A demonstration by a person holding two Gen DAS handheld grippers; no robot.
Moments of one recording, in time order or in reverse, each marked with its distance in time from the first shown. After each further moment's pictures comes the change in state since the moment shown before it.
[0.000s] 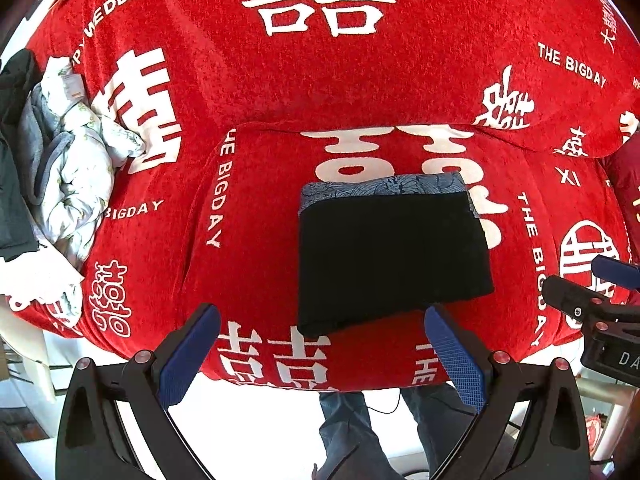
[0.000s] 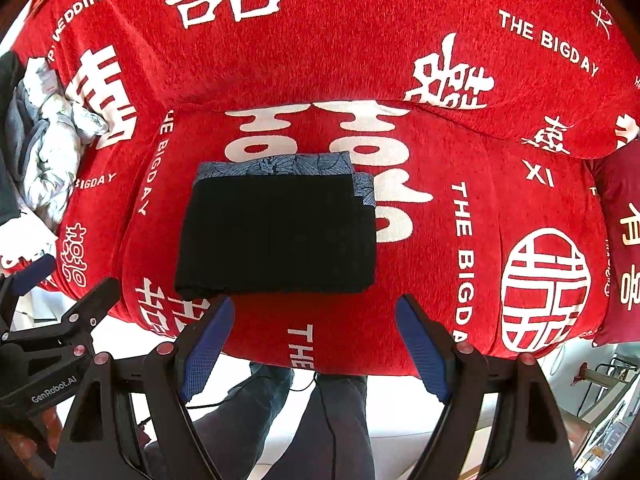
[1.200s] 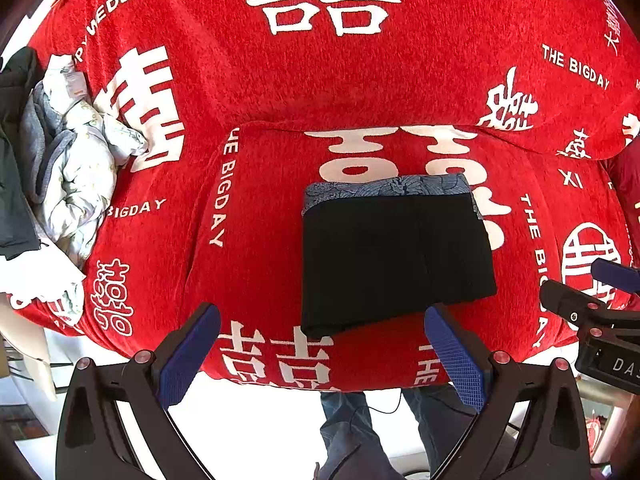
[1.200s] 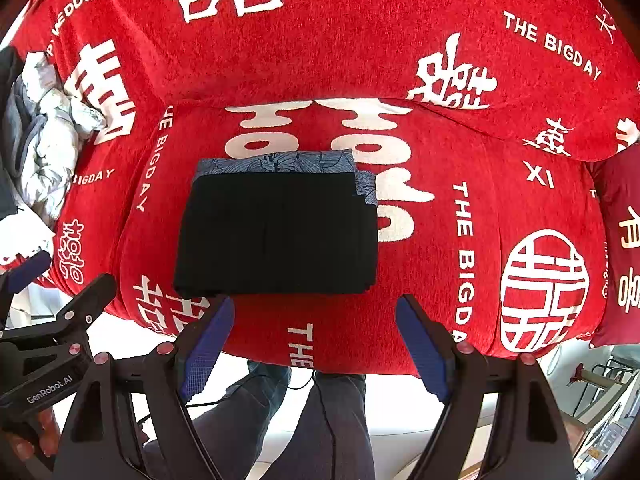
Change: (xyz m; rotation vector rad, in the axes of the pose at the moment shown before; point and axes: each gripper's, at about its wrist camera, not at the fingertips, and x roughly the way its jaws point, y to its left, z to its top) left arm 0.001 0.003 0.001 -0.008 0.007 0.003; right arm 0.005 0.003 0.002 -0.014 0.007 -0.009
